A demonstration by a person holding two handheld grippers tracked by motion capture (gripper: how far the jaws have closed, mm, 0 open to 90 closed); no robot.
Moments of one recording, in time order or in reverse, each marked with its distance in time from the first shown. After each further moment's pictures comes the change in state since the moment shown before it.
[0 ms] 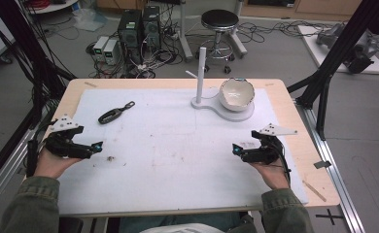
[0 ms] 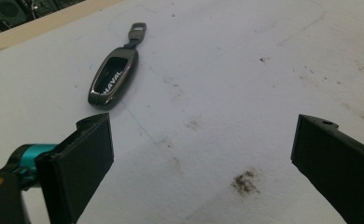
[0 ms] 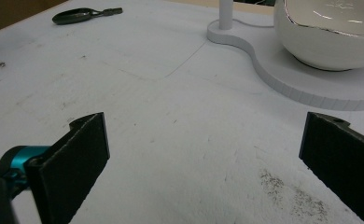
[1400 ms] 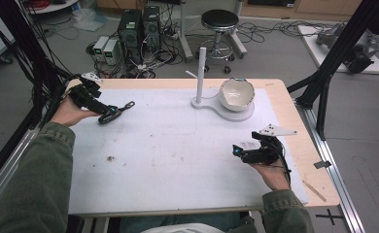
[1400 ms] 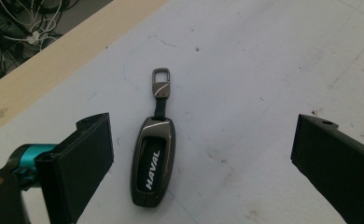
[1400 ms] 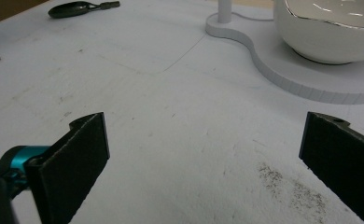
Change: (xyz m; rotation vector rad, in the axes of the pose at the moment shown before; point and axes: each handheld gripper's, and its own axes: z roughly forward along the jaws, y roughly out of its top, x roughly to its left) left arm 0.057 0.112 0.081 0.209 -0.063 0.102; right arm 0.000 -0.002 0.000 0.021 -0.006 -0.004
